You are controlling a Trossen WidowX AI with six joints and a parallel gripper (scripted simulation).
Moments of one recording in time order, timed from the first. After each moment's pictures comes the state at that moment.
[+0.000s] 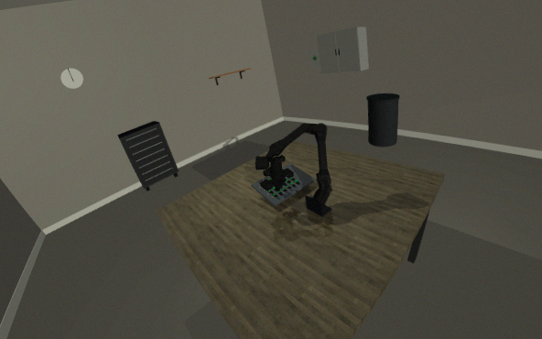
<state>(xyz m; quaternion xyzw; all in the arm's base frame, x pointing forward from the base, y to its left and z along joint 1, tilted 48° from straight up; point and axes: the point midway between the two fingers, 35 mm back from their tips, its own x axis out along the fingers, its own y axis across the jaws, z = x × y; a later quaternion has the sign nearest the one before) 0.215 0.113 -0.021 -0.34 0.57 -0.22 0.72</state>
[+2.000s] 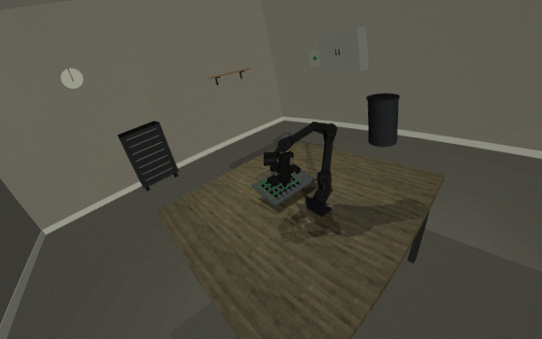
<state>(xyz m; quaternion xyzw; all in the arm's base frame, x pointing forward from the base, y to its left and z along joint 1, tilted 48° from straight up) 0.192 0.104 0.014 -0.34 0.55 -0.21 0.73</state>
